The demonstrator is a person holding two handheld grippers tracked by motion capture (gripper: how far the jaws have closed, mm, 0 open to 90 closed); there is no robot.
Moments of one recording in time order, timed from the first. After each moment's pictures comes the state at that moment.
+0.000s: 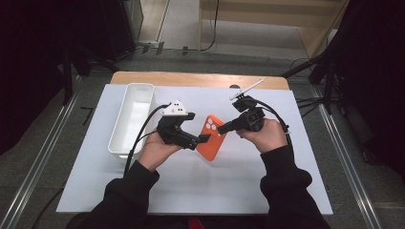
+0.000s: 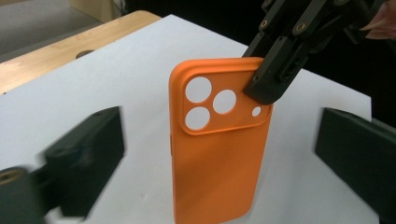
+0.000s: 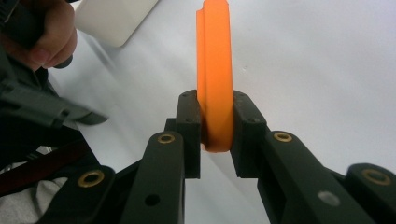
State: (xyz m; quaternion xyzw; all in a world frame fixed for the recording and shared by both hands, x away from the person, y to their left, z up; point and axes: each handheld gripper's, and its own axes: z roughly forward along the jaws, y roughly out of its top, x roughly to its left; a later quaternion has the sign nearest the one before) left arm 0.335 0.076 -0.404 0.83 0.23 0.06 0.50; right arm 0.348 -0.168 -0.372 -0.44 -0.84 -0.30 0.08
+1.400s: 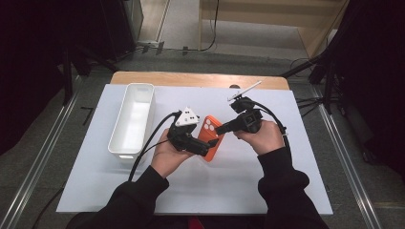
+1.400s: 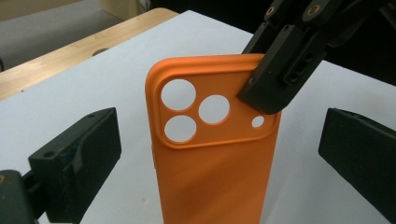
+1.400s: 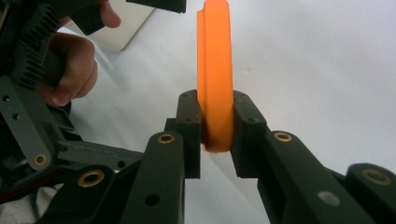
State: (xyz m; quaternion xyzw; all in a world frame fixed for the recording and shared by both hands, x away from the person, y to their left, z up) left arm 0.319 0.050 -0.417 0.83 0.25 0.11 0.49; right arm 0.346 -0.162 -0.374 -0.45 -0.84 -0.30 0.07
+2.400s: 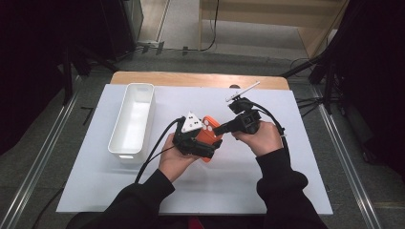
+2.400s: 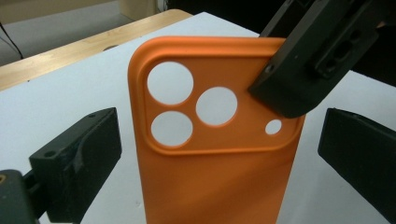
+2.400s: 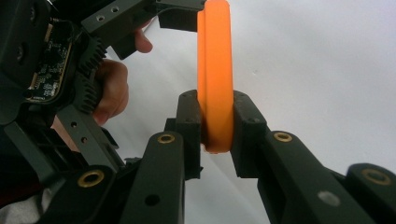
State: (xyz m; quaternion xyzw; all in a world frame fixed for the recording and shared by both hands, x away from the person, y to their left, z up) left arm 0.314 0.037 -0.438 0.81 0.28 0.13 0.50; right arm 0.342 -0.157 -0.372 -0.45 -0.84 -0.30 0.07
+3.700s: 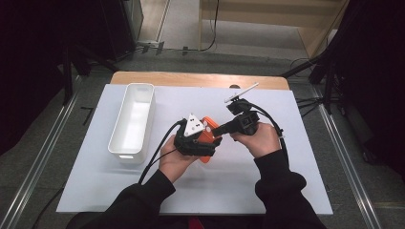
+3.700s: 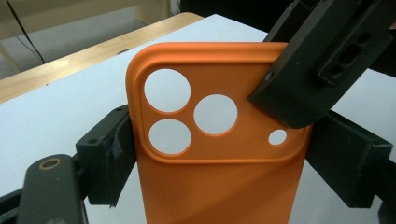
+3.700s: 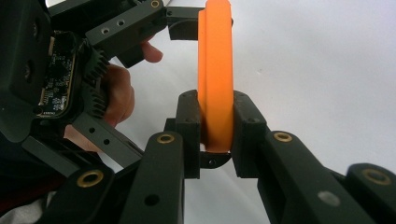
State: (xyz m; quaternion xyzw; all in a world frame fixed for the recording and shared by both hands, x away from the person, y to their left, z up) left arm 0.309 0.034 -0.441 0.81 0.29 0.17 0.49; right arm 0.340 -0.153 -0.374 -0.45 -0.83 -0.31 0.08
